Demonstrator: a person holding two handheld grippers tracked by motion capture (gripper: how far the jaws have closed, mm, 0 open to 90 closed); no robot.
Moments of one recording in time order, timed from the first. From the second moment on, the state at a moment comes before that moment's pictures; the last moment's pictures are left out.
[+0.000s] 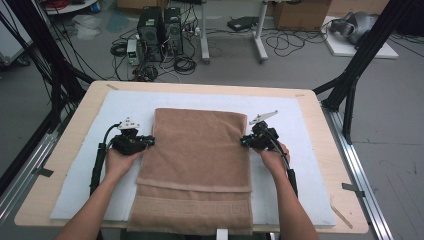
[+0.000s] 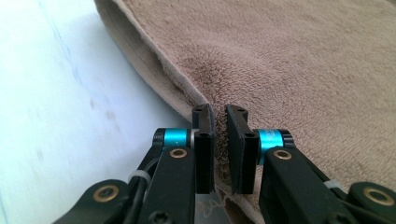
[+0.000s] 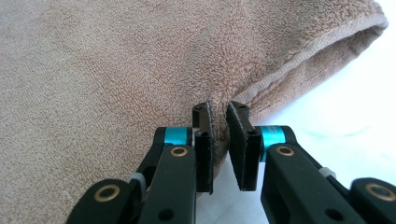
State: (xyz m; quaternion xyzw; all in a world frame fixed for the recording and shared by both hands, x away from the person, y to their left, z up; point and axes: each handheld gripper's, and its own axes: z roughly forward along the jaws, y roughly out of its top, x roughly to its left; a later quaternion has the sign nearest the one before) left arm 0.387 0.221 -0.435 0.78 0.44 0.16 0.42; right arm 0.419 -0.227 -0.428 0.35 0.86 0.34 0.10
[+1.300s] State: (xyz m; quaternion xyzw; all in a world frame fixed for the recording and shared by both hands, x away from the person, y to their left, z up) left arm 0.323 0.233 -0.432 0.83 0.35 0.12 0.43; right arm 0.334 -0.236 -0.425 0.27 0.88 0.38 0.06
